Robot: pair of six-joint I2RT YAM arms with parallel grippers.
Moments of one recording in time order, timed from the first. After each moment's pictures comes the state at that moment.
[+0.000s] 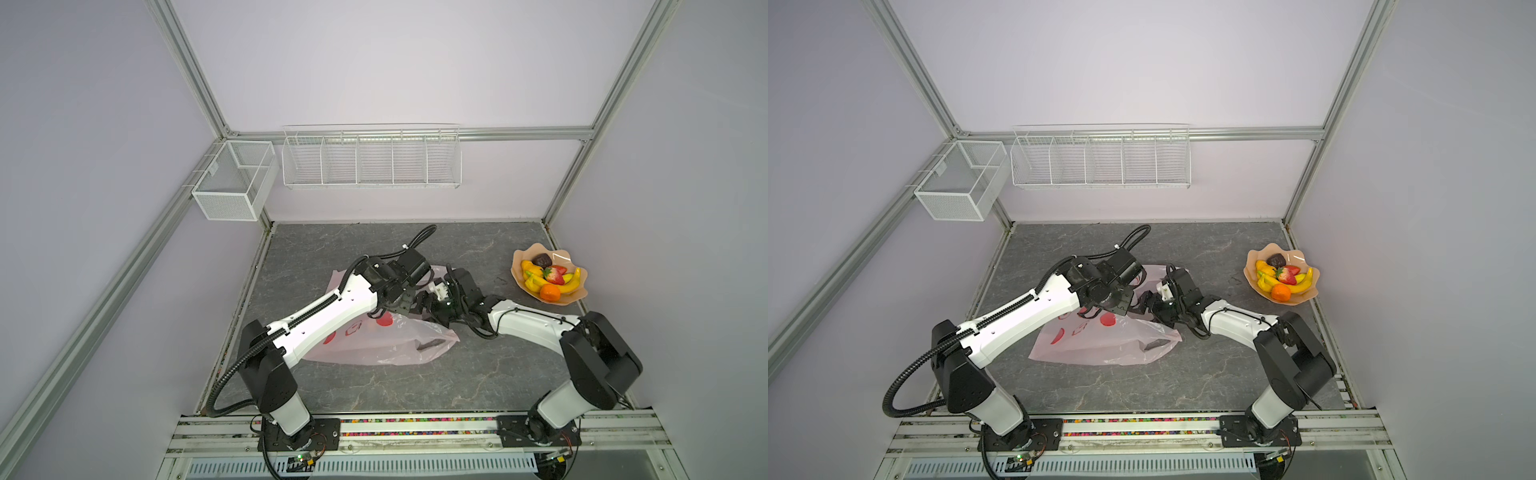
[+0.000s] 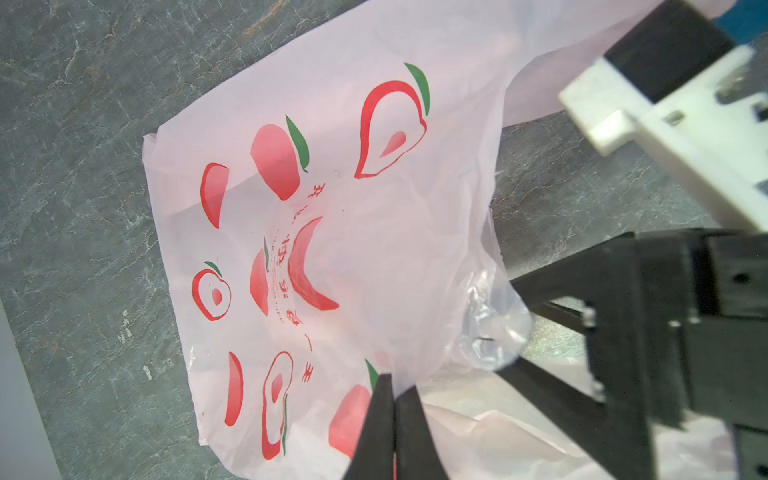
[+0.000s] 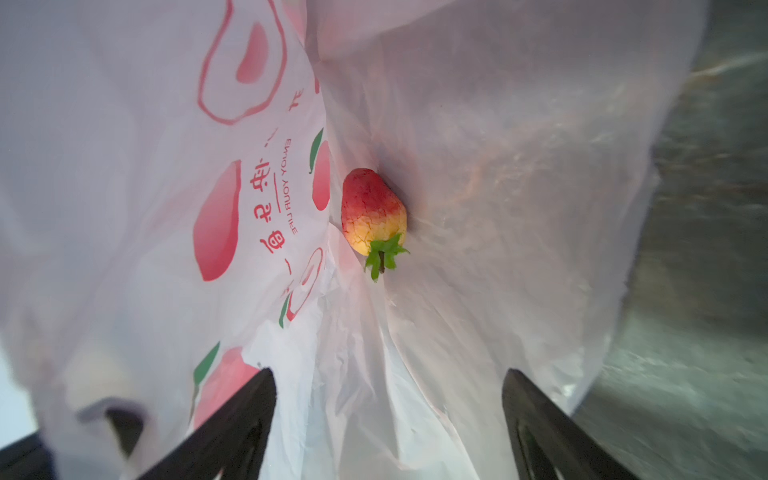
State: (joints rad) left arm -0.92 1.65 1.58 -1.15 -0.28 -0.44; right arm 0.63 1.57 0.86 -0.08 -0.60 1.14
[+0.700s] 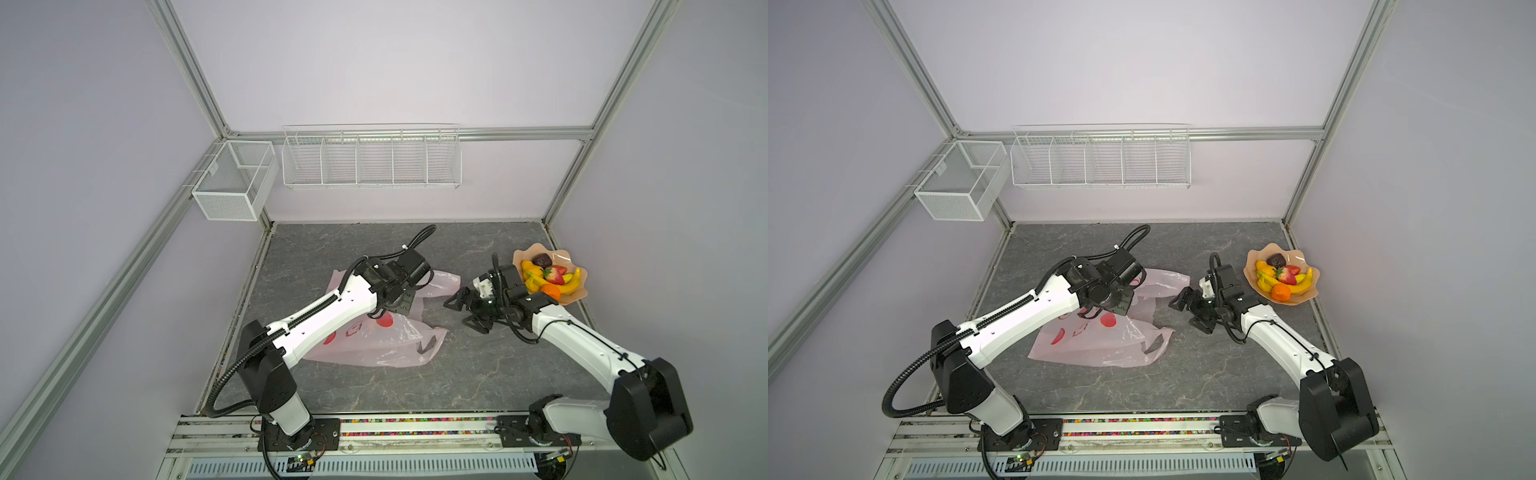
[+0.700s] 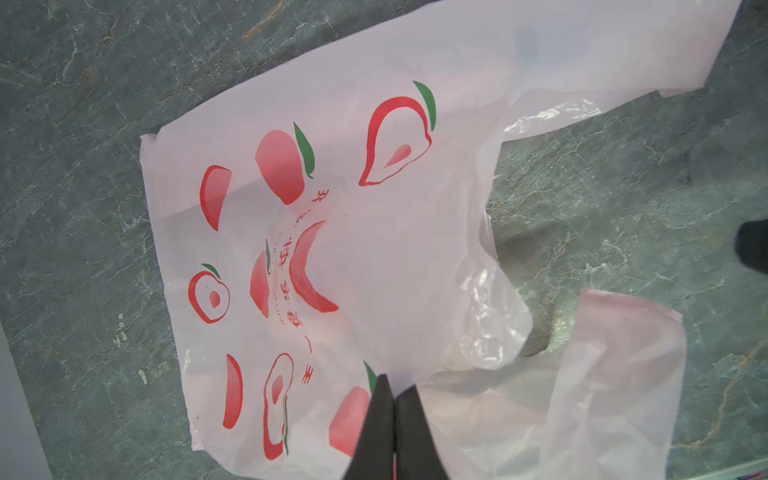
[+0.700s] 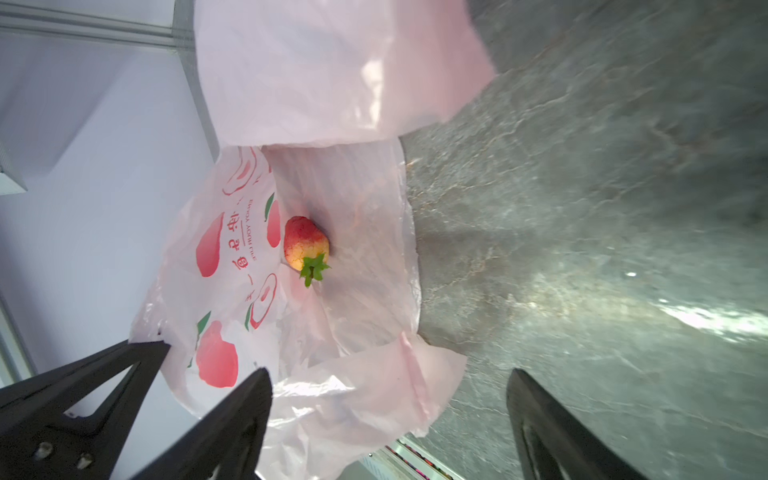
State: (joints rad) left arm -0.92 1.65 1.57 -1.13 -0.28 -0.44; right arm 0.35 1.27 0.84 -0.55 -0.50 0.88
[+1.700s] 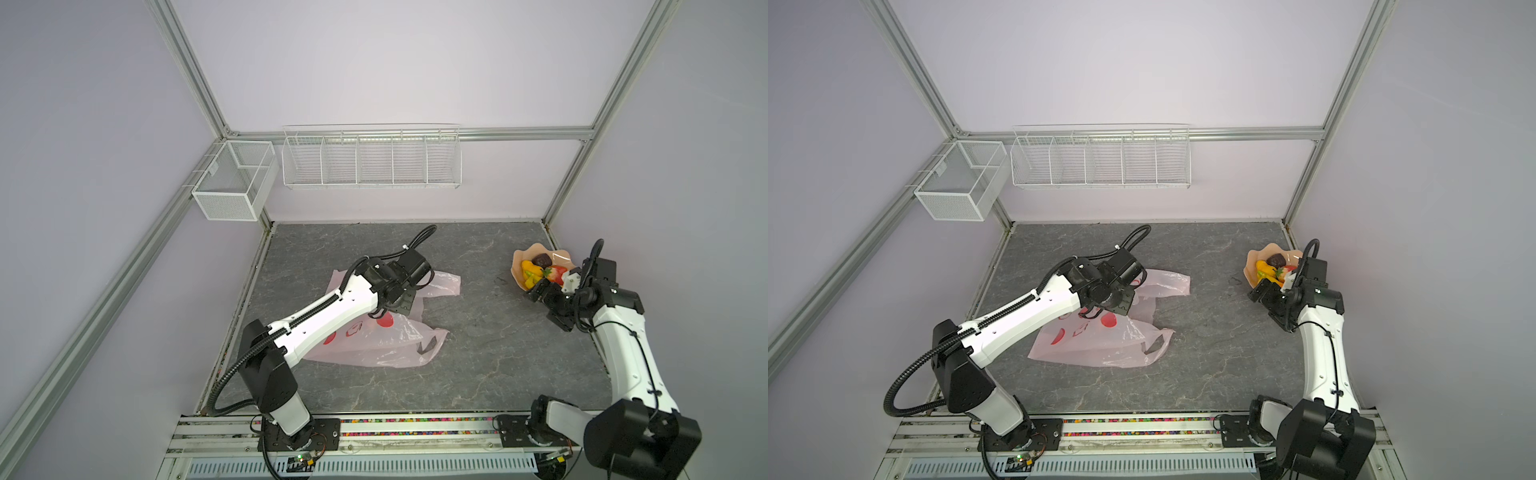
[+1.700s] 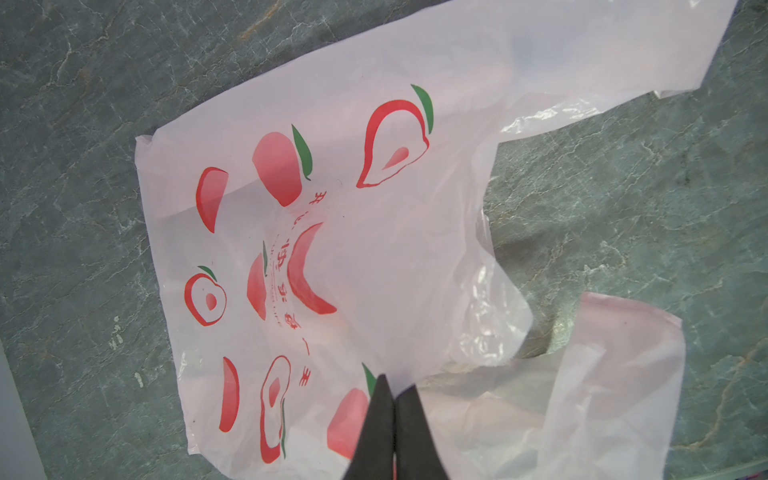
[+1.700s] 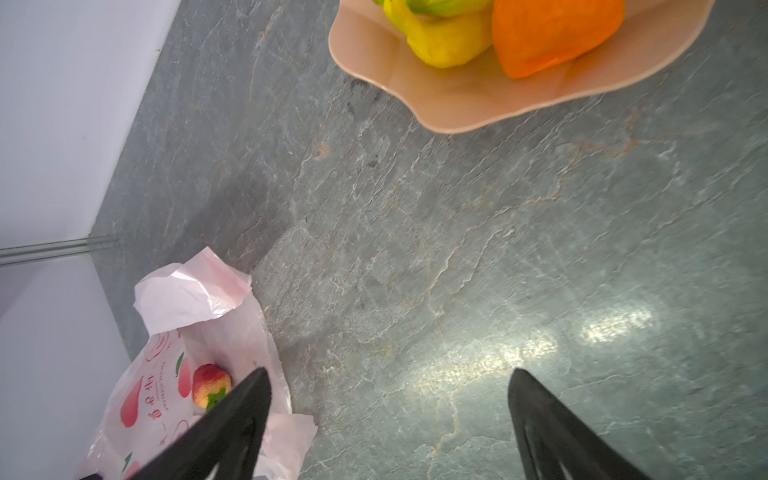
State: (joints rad) left arm -0.92 1.66 1.57 -1.12 -0.28 -0.44; right arm -0.30 1.18 1.06 -1.00 -0.33 0.40
